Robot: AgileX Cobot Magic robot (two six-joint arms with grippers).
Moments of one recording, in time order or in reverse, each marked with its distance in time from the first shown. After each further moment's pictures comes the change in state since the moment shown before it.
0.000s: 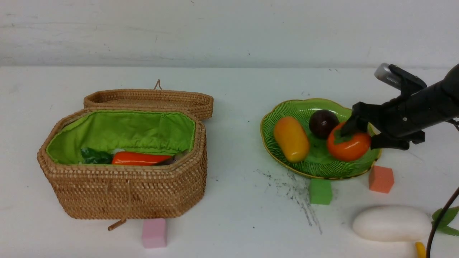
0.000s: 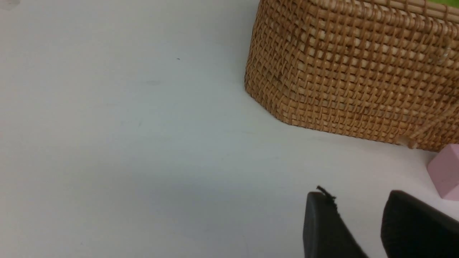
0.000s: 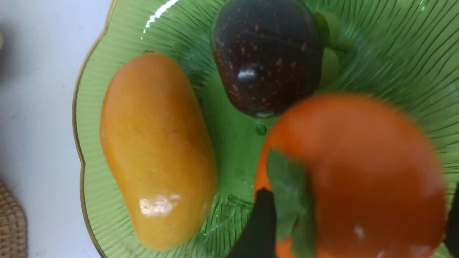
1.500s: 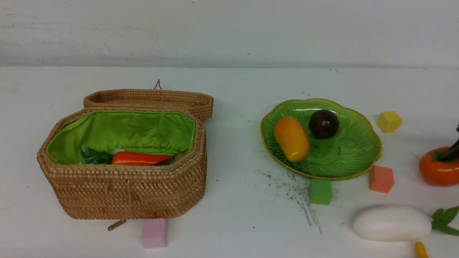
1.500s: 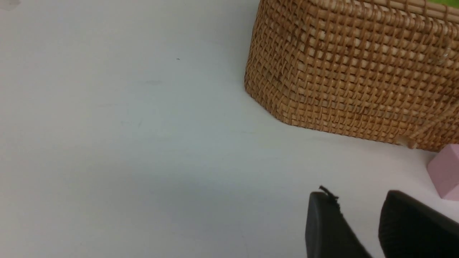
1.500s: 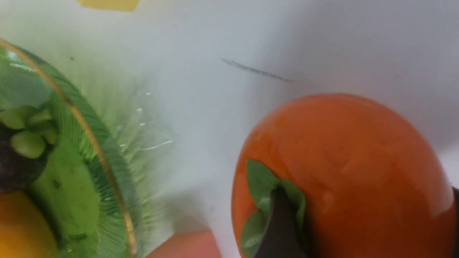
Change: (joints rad) right arm -0.444 0.010 0.017 -0.006 0.244 0.102; left arm 0.000 0.000 0.000 0.000 0.000 0.000
